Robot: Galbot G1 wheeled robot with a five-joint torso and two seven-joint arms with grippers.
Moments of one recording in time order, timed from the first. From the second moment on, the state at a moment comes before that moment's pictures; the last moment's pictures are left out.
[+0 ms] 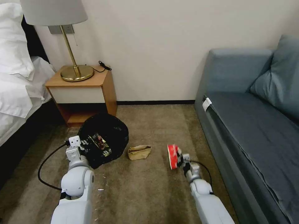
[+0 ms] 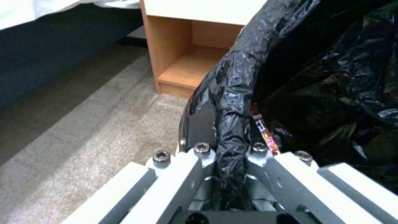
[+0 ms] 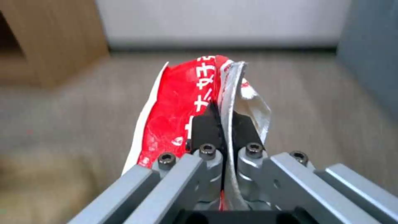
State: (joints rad) left arm 1.23 -1.53 -0.65 -1.92 -0.11 0.46 -0.31; right arm -0.94 1.48 0.39 1.10 0.16 0.23 -0.13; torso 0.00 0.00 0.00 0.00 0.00
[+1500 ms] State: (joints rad) left arm 1.21 -1.58 -0.55 -1.89 -0.04 0.46 -0.32; right arm -0.85 1.55 -0.19 1.41 0.19 0.14 0.08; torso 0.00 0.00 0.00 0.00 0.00
